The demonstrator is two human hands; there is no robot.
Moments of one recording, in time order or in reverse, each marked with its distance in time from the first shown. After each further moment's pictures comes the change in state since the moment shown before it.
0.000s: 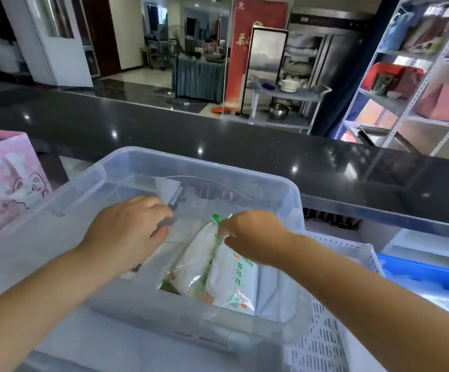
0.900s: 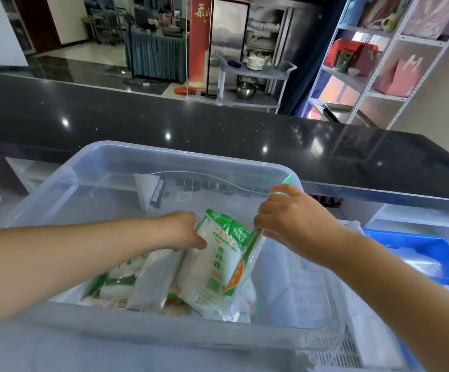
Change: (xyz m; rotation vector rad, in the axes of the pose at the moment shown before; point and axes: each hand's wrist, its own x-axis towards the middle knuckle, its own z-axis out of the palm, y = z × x) left_hand 0.085 -0.014 0.100 -0.308 -0.853 -0.179; right_hand -0.017 0.016 -0.018 -0.317 0.099 -0.075
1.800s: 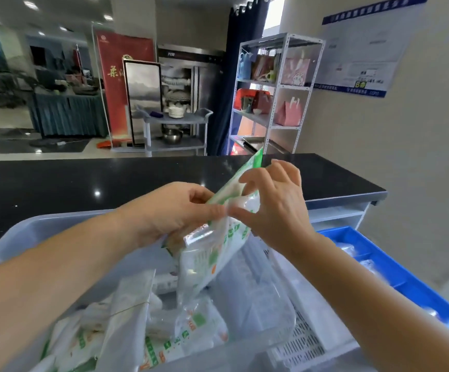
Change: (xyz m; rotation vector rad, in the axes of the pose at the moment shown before) left_hand -0.083 0.093 -0.096 -0.618 -0.037 0.651; right_hand -0.023 -0.009 -0.071 -0.018 0.763 0.659
